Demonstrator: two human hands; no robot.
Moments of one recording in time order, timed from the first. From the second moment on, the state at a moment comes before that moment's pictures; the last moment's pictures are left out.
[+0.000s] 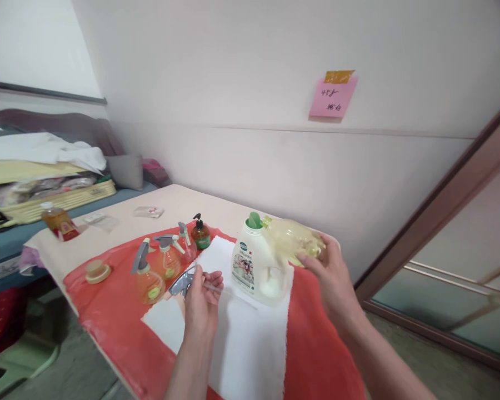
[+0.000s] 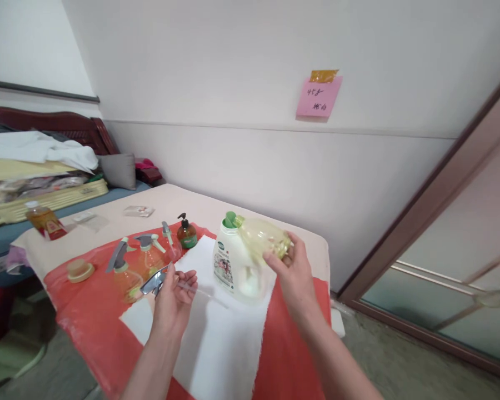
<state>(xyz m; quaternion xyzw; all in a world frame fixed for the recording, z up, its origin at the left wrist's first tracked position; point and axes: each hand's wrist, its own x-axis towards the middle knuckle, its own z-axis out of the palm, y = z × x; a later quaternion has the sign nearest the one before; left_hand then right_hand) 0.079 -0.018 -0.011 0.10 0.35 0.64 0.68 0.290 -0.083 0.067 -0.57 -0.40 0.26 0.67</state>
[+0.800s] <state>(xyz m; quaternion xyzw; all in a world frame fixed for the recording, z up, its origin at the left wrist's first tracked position) 0.067 -0.016 -0.002 0.03 0.32 0.64 0.70 0.281 -0.007 0.173 -0.69 -0.57 0.08 0.44</state>
